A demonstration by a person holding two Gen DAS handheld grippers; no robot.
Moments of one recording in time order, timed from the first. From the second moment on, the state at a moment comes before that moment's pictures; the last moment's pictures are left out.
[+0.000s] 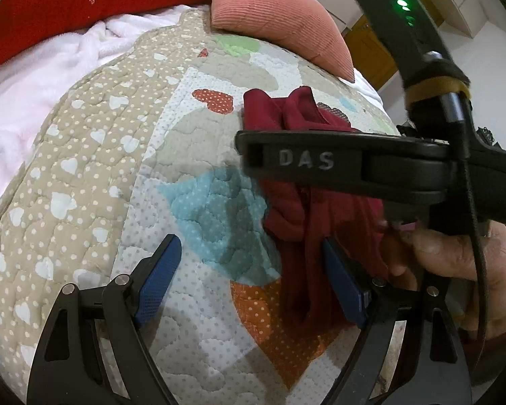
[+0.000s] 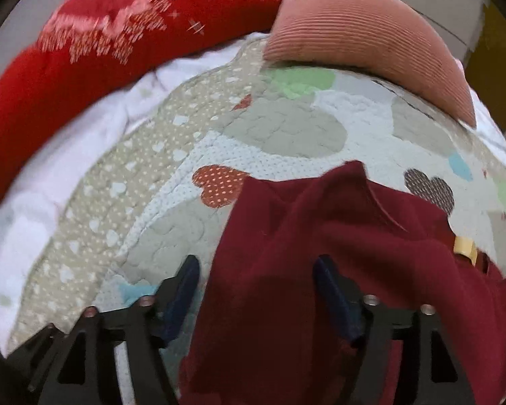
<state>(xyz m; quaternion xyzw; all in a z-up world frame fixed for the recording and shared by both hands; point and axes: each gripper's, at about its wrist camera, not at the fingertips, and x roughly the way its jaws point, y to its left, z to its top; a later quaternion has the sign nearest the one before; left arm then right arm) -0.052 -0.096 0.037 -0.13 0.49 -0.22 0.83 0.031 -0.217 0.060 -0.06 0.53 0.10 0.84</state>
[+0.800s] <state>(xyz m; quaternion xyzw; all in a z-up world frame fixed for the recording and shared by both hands) -0.047 -0.100 0.034 -0.13 0.48 -0.22 0.84 0.030 -0.229 0.049 -0.07 0.51 0.08 0.85</state>
